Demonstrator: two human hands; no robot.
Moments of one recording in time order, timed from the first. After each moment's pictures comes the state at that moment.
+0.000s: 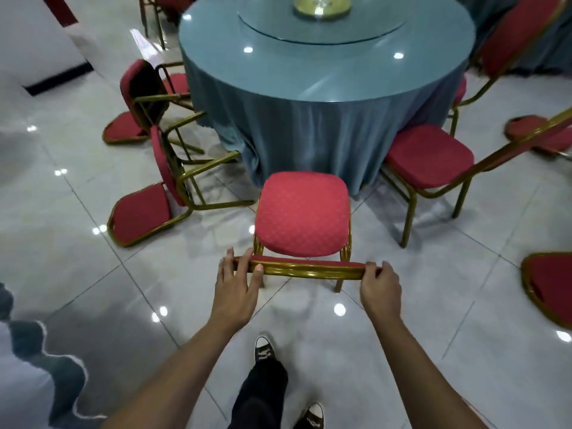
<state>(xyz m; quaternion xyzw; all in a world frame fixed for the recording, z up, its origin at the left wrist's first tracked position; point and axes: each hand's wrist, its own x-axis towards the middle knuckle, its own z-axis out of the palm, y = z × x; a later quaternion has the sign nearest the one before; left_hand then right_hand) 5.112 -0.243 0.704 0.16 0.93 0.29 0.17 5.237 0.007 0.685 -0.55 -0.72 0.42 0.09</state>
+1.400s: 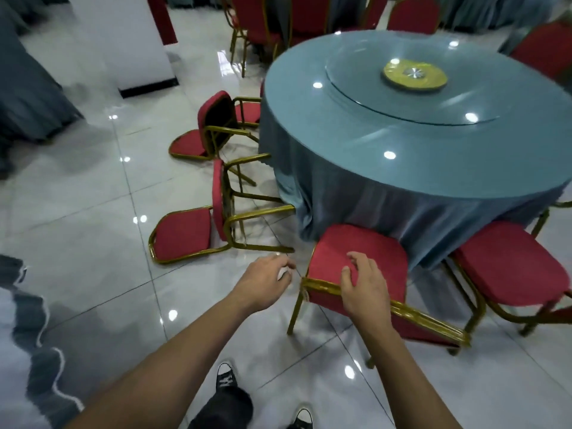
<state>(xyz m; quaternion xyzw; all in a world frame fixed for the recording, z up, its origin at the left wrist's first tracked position) 4.845 -0.206 0.798 0.24 0.92 0.26 0.18 4.931 -0.007 0.781 -0.23 -0.92 0.31 0.10</state>
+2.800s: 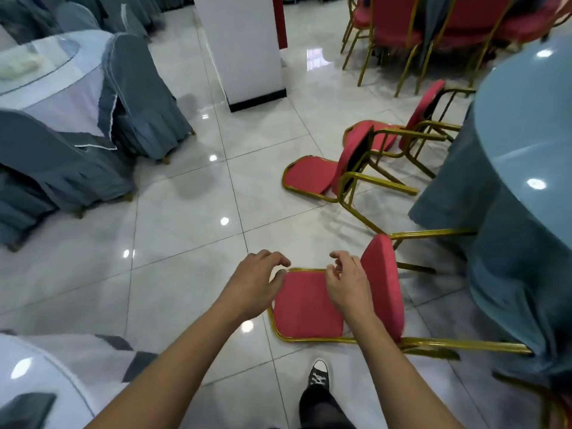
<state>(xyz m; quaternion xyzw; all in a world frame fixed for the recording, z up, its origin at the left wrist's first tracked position) 4.277 -0.716 0.837 0.09 0.96 0.24 0.13 4.270 -0.519 0.738 -0.12 -0.89 0.43 -0.03</state>
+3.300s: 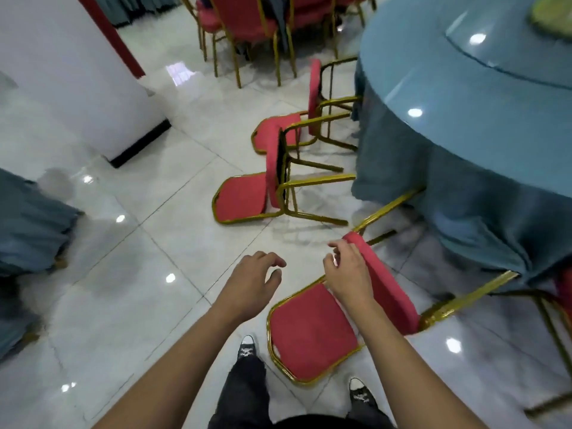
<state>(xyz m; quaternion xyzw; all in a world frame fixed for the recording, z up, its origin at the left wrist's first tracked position) 4.021 -0.691 0.794 0.32 0.91 0.19 0.22 4.107 -0.510 0.704 -0.36 -0.82 0.43 0.07</state>
